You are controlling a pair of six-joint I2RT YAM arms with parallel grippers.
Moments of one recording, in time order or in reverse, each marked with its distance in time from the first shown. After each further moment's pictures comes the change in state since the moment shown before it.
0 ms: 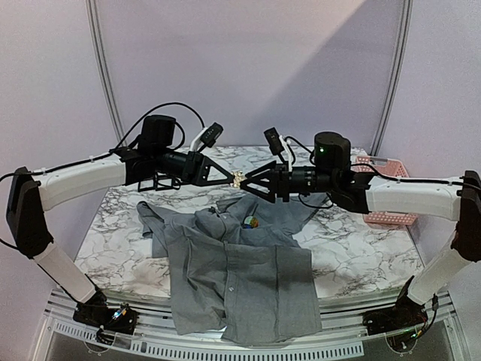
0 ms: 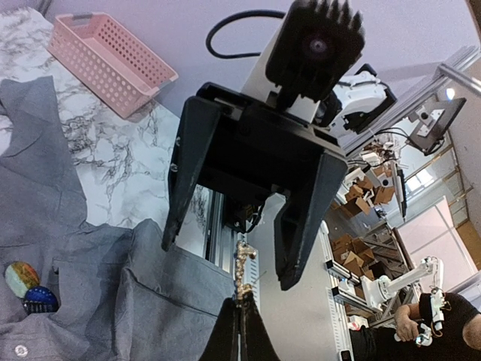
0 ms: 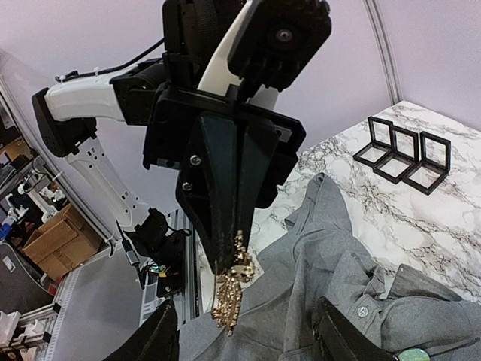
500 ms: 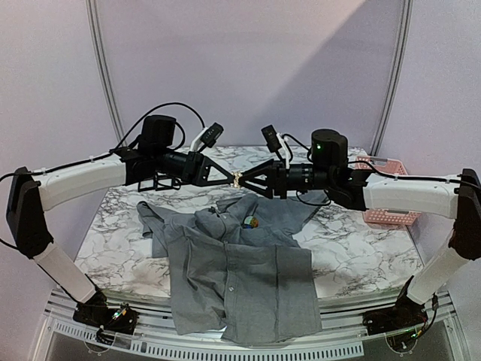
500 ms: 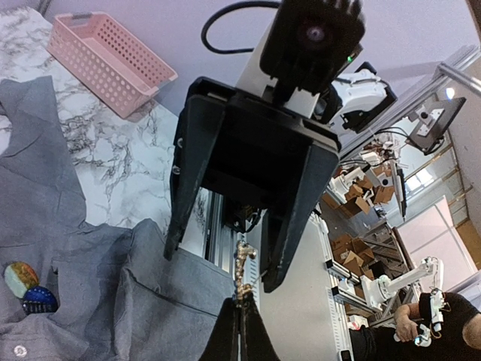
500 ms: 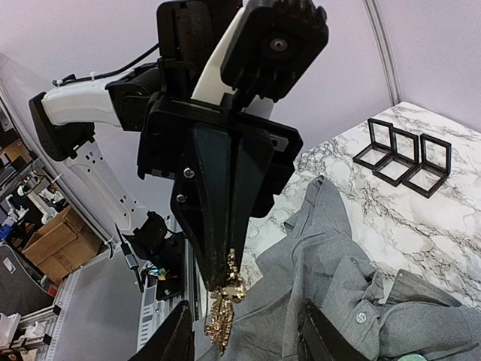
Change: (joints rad) left arm -0.003 0.000 0.000 0.000 0.000 0.000; right arm 0.000 0.026 0.039 -0.017 -0.001 0.004
